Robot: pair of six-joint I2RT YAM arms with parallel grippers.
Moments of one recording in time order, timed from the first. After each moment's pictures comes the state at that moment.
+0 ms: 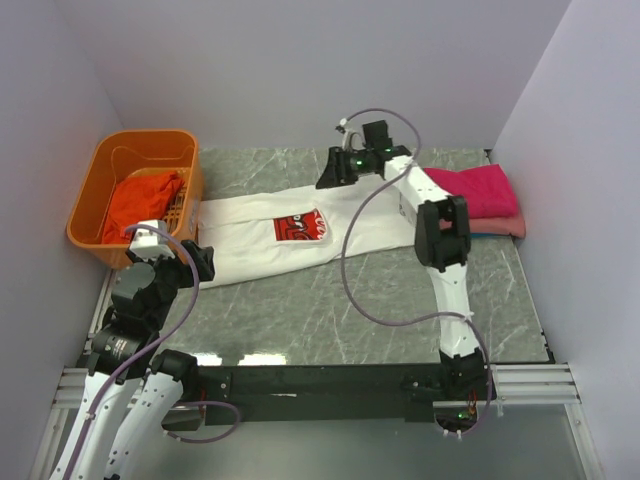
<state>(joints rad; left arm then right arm) -0.26 0.39 0.69 -0.51 -0.19 -0.31 0.31 2.46 2.18 -0.48 -0.81 0.21</state>
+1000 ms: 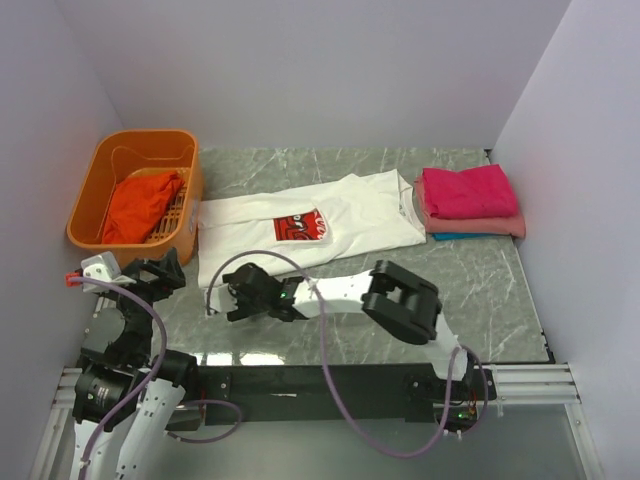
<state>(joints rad) -0.24 0.12 0.69 -0.51 -0.41 -0.37 1.21 2.06 1.36 0.01 0.13 -0.75</state>
